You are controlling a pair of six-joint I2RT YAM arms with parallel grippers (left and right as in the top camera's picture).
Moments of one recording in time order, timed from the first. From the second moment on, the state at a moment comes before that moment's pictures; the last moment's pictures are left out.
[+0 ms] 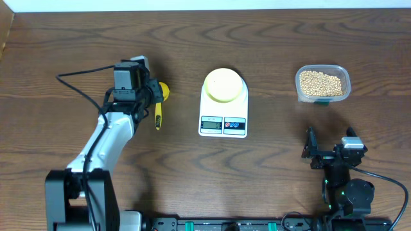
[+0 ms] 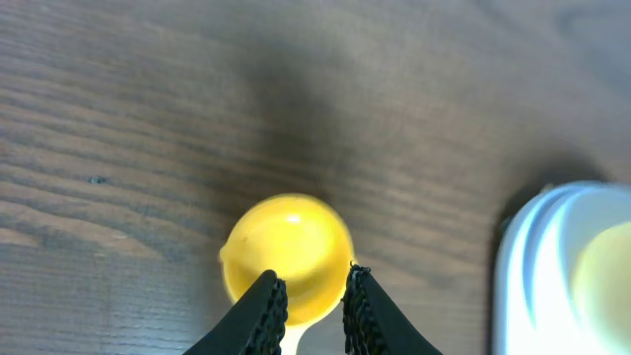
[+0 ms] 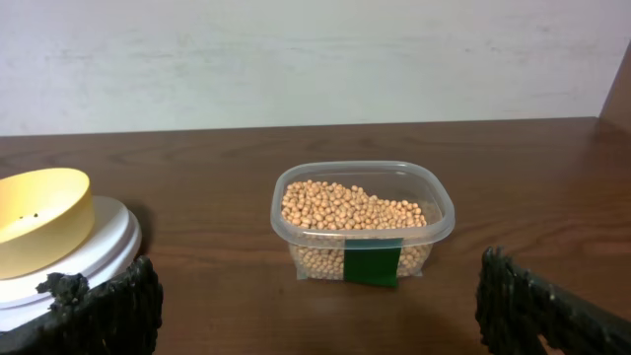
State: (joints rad) left arm -0.03 1.56 0.90 -0.15 0.12 -0.27; right arm 0.00 0.01 0.01 -0.07 0.00 0.05
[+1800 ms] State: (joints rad) left arm -0.08 1.74 0.90 -0.26 0.01 -0.07; right arm 0.00 0.01 0.01 -0.07 0.00 0.05
